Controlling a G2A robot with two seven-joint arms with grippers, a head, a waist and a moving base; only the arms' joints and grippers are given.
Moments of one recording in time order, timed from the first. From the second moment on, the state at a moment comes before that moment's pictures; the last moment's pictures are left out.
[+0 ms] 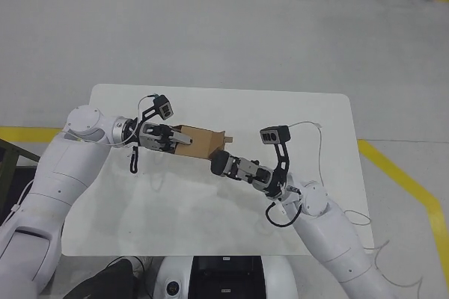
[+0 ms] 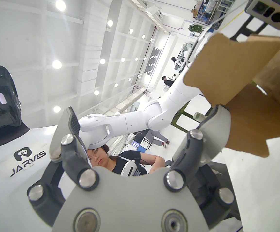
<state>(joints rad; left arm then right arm) 0.77 -0.90 -0.99 -1.12 -0.81 -0.10 -1.54 -1.21 -1.33 1.00 -1.53 0.56 -0.64 0.86</state>
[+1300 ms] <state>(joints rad) 0.79 -0.89 -1.02 -1.18 -0.82 -0.11 -1.54 -1.19 -1.36 0.88 -1.46 0.59 -0.62 0.82</state>
